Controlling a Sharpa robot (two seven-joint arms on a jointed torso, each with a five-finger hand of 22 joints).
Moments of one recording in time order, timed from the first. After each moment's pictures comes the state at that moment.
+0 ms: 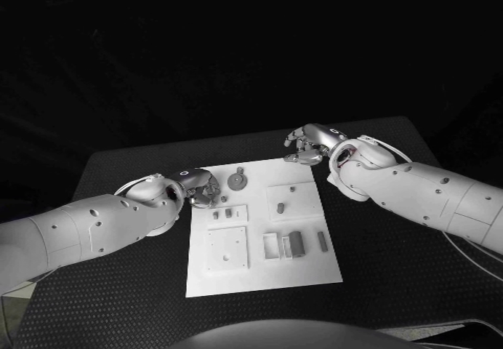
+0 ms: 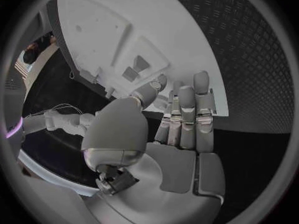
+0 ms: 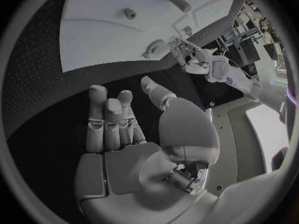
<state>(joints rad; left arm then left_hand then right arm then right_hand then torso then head) 1.14 -0.67 -0.19 1.18 -1.43 -0.30 -0.04 1.14 -0.10 0.56 -0.27 0.06 0.85 0.13 0.17 0.54 1.19 0.08 0.07 0.34 1.17 -0.03 1.20 0.57 0.03 1.31 -0.14 0.22 1.31 1.13 -0.62 0.06 1.20 -1.44 -0.35 -0.09 1.03 -0.13 0.58 -0.20 0.04 0.80 0.16 0.17 0.60 1.01 0.06 1.01 0.91 1.19 -0.06 1.34 0.91 0.22 1.18 -0.02 0.80 1.31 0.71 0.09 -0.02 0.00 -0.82</state>
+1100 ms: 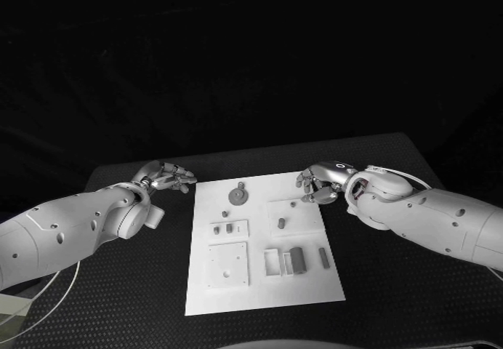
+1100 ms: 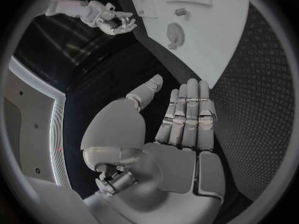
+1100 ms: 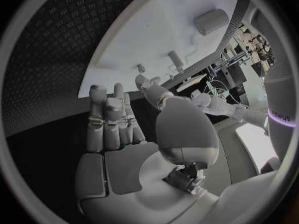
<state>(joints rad) 1.15 -0.80 -0.12 1.15 -0.42 -0.32 0.21 1.06 -0.09 0.53 -0.28 0.06 0.87 0.16 0.23 0.55 1.09 0.14 0.06 0.31 0.91 0.08 0.74 0.39 0.02 0.95 -0.02 0.06 1.06 1.13 -0.71 -0.03 1.22 -1.57 -0.23 0.05 1.10 -0.13 0.61 -0.26 0.05 0.83 0.16 0.21 0.61 0.99 0.09 0.40 0.42 1.20 -0.02 1.32 0.89 0.22 1.17 -0.02 0.79 1.31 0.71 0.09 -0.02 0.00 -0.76</state>
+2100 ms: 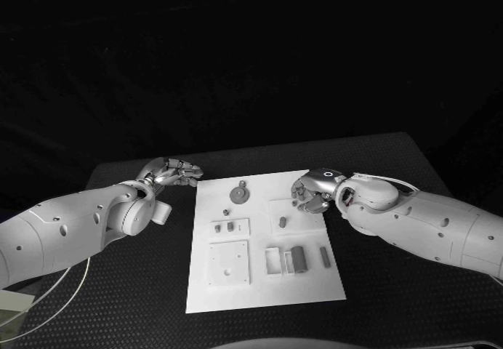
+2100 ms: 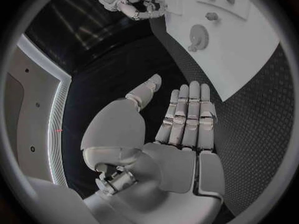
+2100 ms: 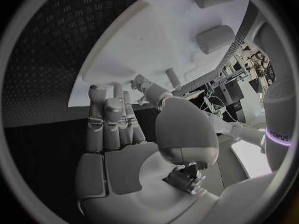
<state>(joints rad) 1.15 -0.79 -0.12 1.16 -0.27 -0.27 0.28 1.06 -0.09 0.51 -0.28 0.06 0.86 0.16 0.24 0.54 1.09 0.14 0.06 0.27 0.88 0.11 0.60 0.41 0.02 0.90 0.01 0.06 0.94 1.12 -0.66 -0.06 1.22 -1.72 -0.20 0.00 1.10 -0.12 0.61 -0.27 0.05 0.87 0.16 0.23 0.61 1.04 0.10 0.28 0.34 1.21 -0.01 1.32 0.88 0.22 1.18 -0.01 0.78 1.31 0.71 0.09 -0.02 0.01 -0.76</state>
